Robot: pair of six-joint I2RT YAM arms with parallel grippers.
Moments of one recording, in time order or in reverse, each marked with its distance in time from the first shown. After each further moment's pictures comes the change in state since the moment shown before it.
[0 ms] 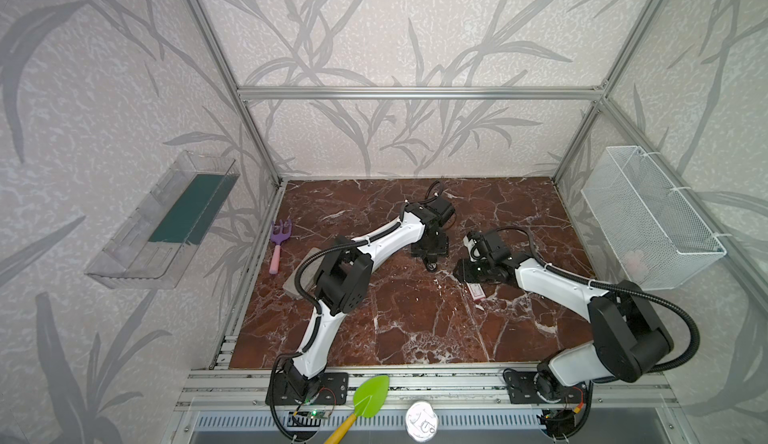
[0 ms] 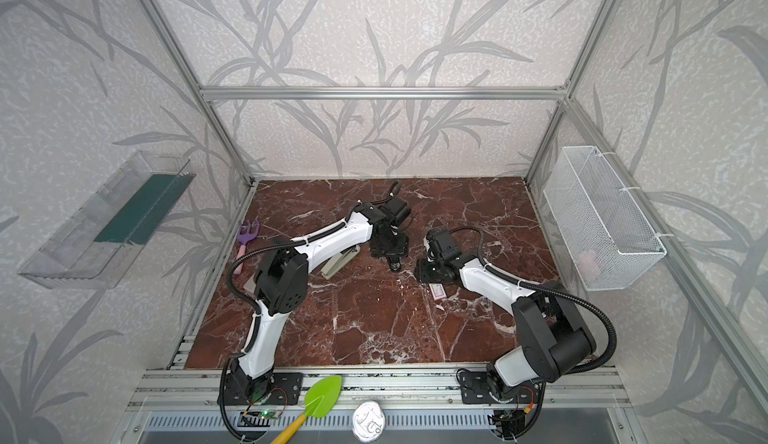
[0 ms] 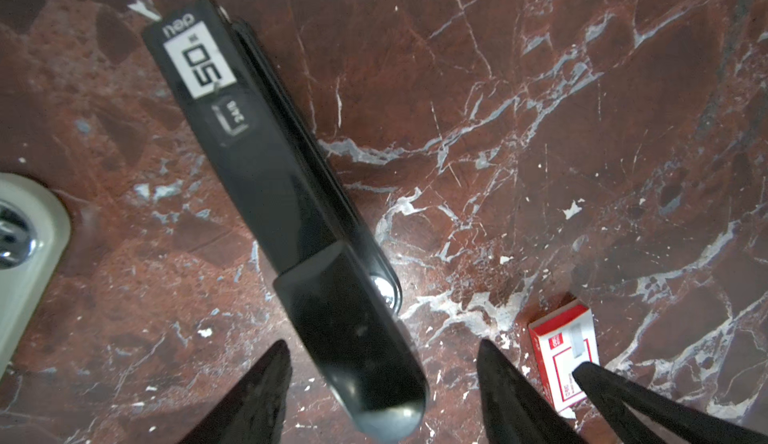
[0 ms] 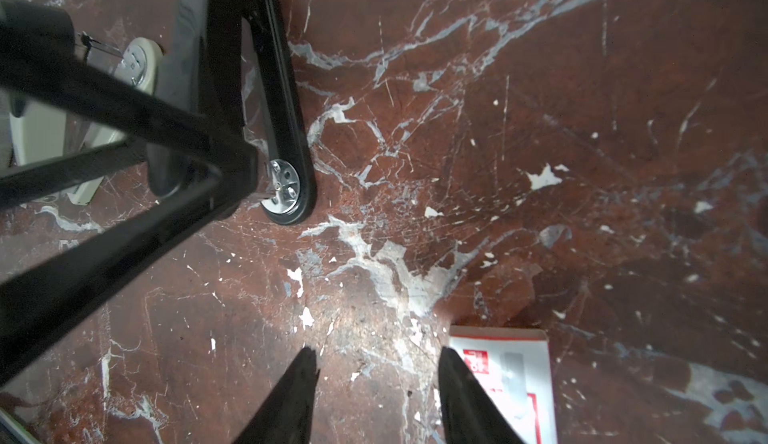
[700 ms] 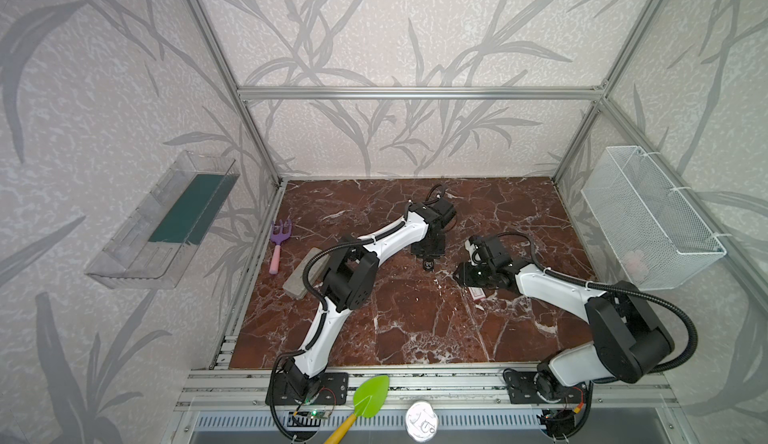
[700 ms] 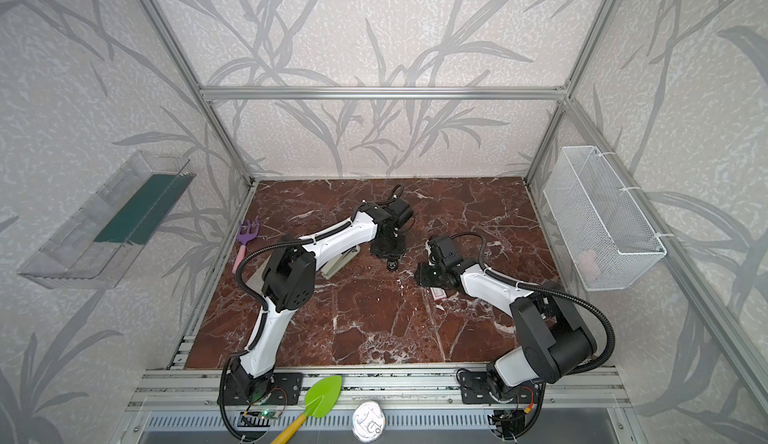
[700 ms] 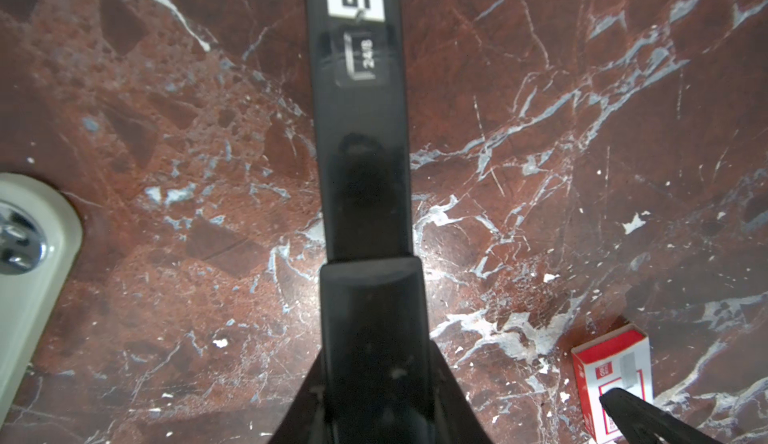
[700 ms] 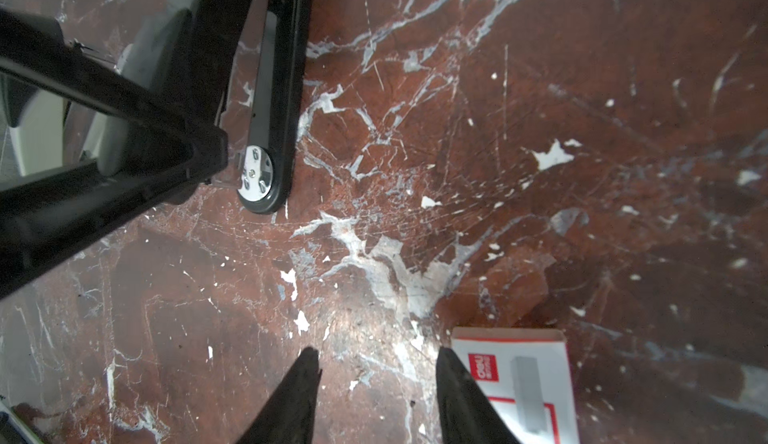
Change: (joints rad) left arm 0.000 0.053 0.047 -0.069 -0.039 0.013; right arm -0.002 -0.002 -0.072 0.108 -0.023 0.059
